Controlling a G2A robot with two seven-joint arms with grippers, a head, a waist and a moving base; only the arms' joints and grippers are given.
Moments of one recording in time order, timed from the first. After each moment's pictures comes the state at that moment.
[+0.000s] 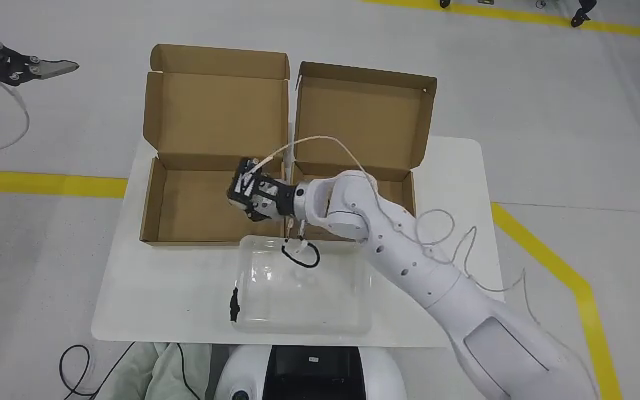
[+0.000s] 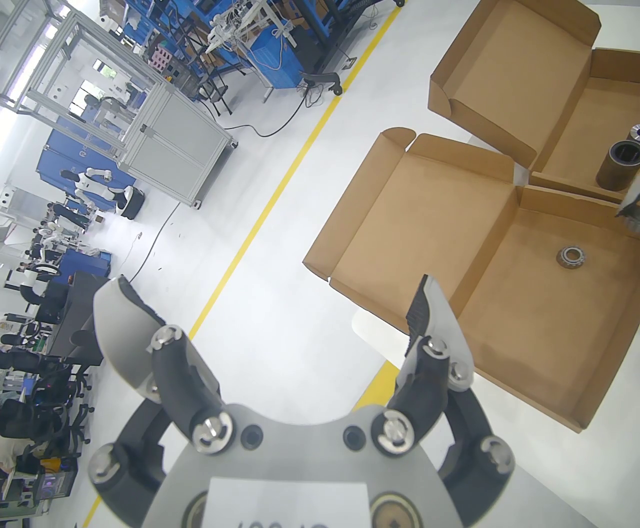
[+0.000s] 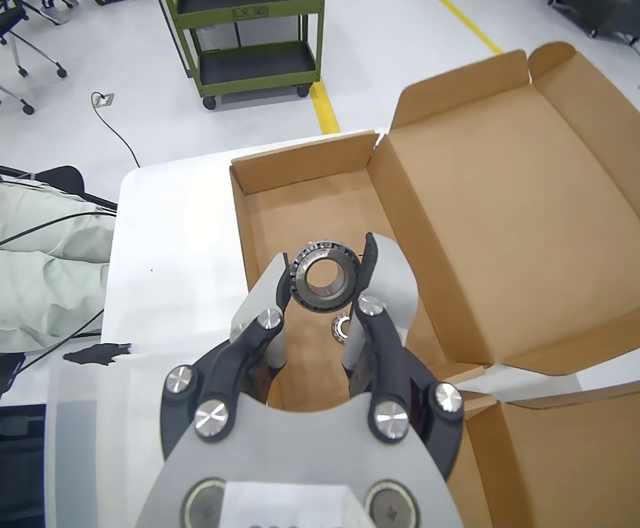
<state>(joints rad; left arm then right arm) 0.56 -0.16 -1.11 -1.50 0.89 -0.82 -0.11 -0.66 -1.57 0.64 -1.20 -1.01 -0.56 0.42</state>
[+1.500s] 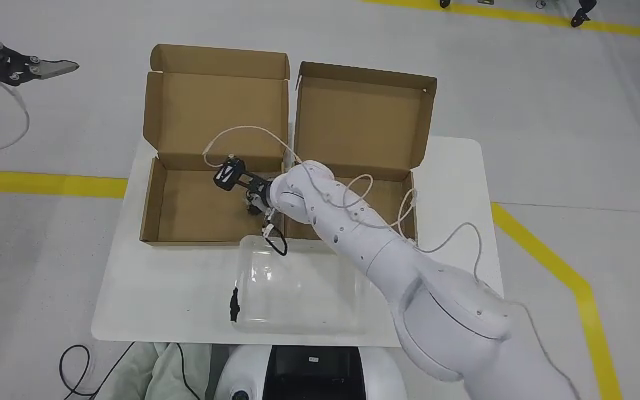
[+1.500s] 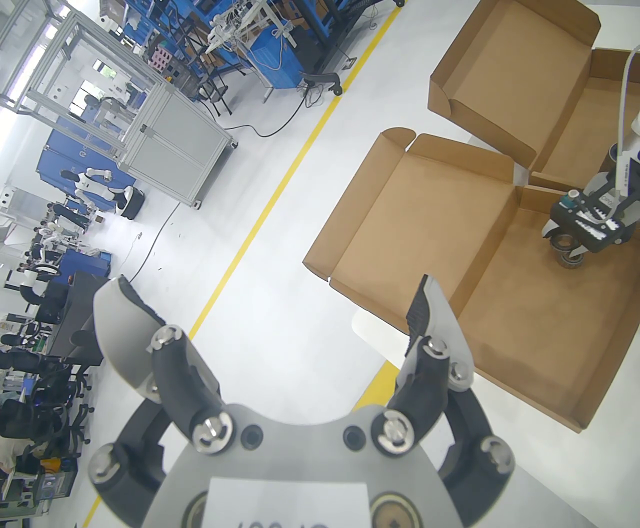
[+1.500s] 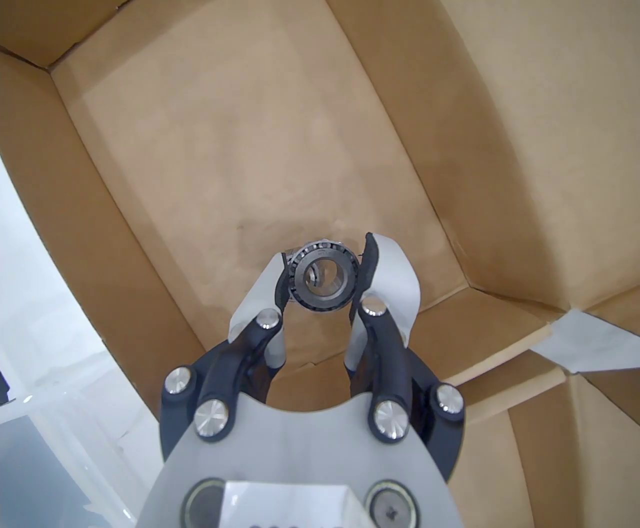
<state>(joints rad) 0.56 -0.16 -1.11 -1.50 0.89 -0.82 -0.11 -0.39 -1.93 0.40 -0.43 -0.90 -0.37 0.53</state>
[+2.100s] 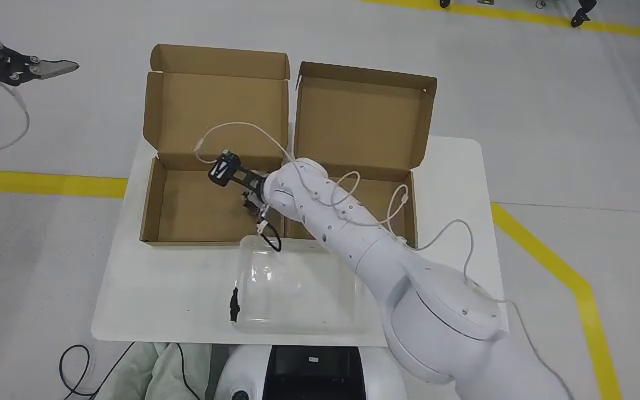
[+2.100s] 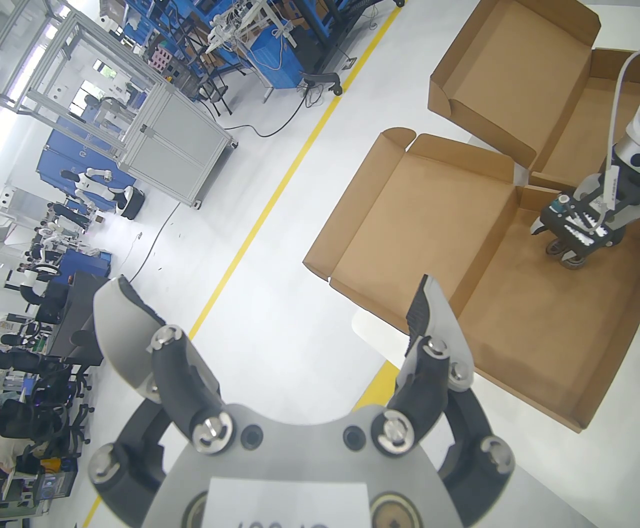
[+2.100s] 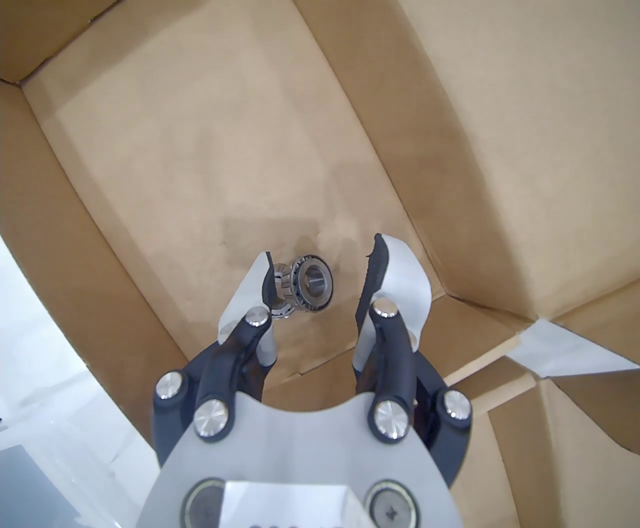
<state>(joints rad) 0.56 -0.16 -1.11 -1.50 0.89 -0.82 -0.11 -0.35 -2.00 0.41 -0.34 -0.94 -0.36 0.47</state>
